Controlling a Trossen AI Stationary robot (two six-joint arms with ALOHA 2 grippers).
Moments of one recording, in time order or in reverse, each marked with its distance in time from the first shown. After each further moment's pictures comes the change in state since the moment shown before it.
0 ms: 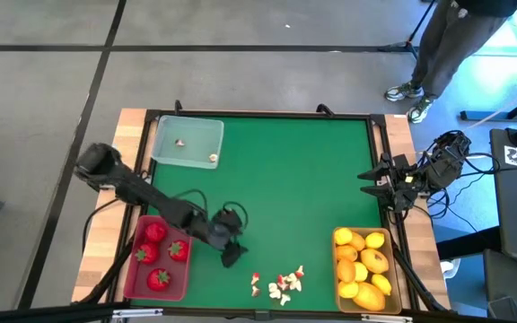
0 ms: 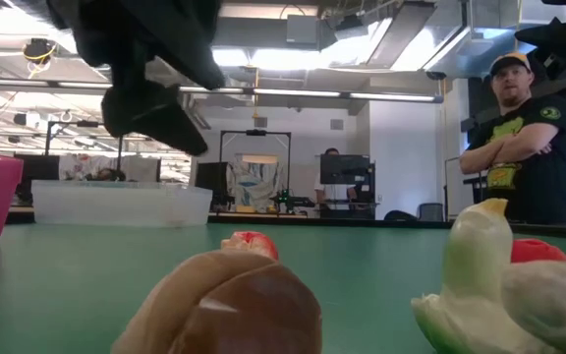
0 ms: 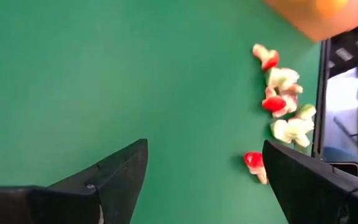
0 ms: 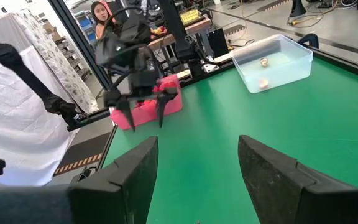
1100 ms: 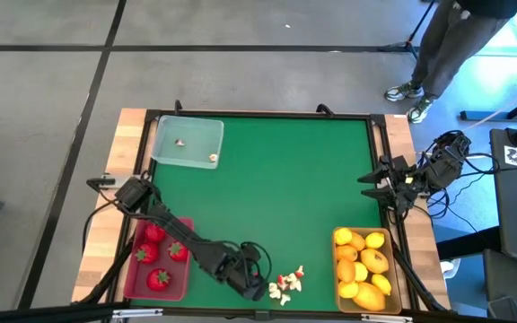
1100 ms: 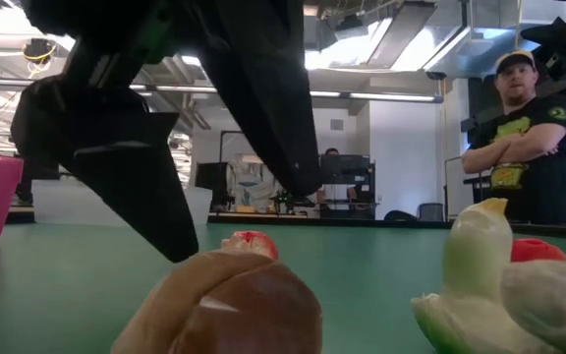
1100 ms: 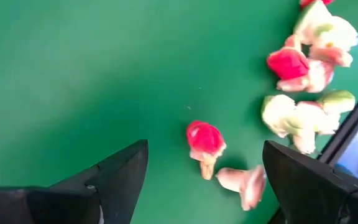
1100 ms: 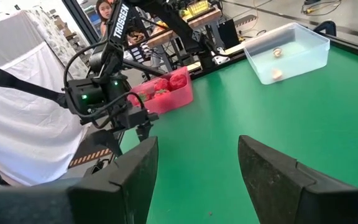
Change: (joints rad) left arm -0.129 0.493 0.609 -0.427 0.013 -0.511; right arm 0.000 0.000 0.000 -0.006 -0.054 0.029
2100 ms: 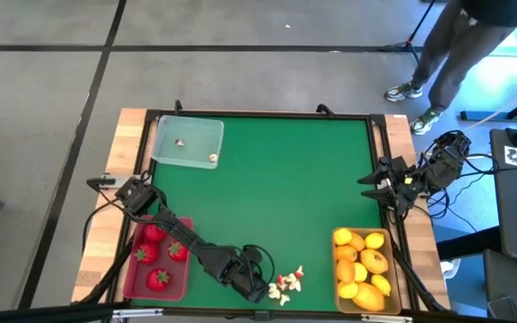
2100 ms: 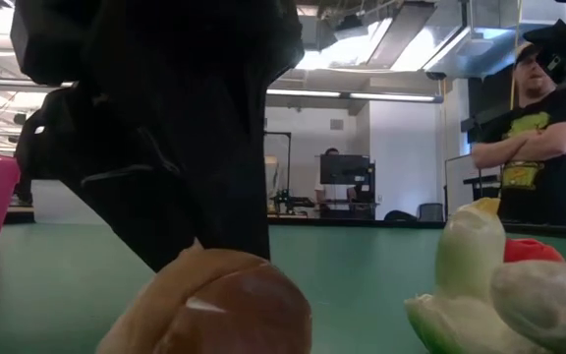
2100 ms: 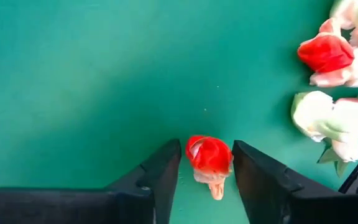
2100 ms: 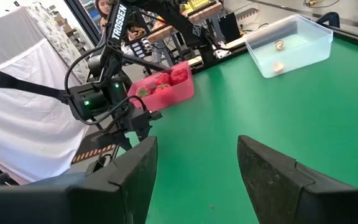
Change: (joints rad) left arm -0.004 0.076 0.057 -0.062 0.011 0.034; right arm 0.000 0.000 0.000 -0.019 -0.018 0.027
